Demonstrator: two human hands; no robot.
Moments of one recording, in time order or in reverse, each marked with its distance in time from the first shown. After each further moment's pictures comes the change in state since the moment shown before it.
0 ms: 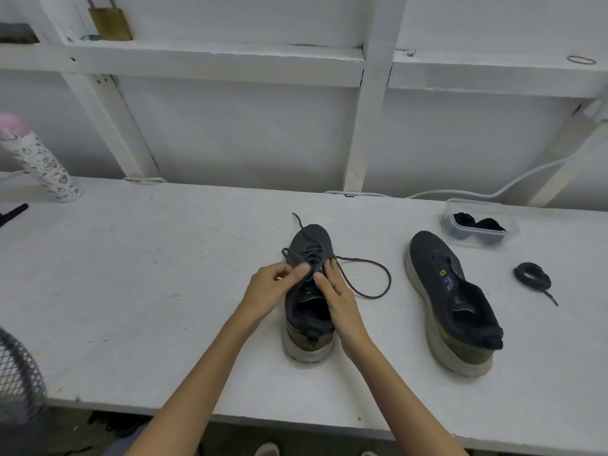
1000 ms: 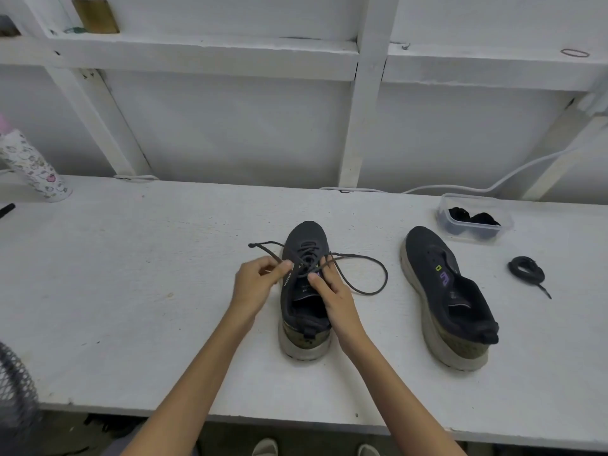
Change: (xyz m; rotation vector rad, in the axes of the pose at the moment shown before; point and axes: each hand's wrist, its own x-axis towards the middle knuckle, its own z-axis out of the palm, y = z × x) left_hand 0.000 0.001 -0.004 -0.096 0.158 0.015; right_hand 0.002 0.003 0.000 0.017 -0.004 -0.048
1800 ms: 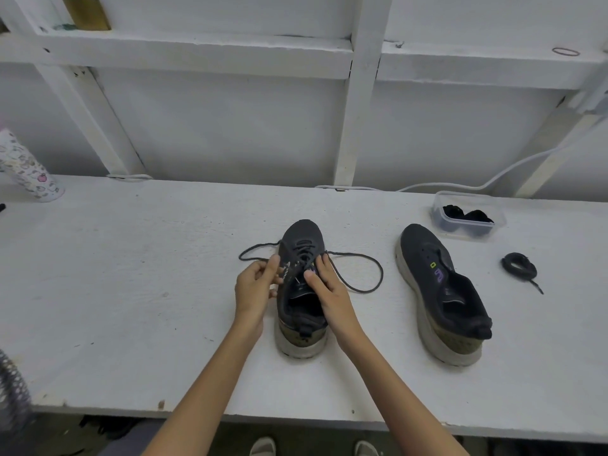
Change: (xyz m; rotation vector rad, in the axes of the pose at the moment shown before) left_hand -0.006 -0.014 0.019 -0.324 0.136 -0.139; right_hand -0.001 -0.002 -0.003 -0.036 -0.005 0.069
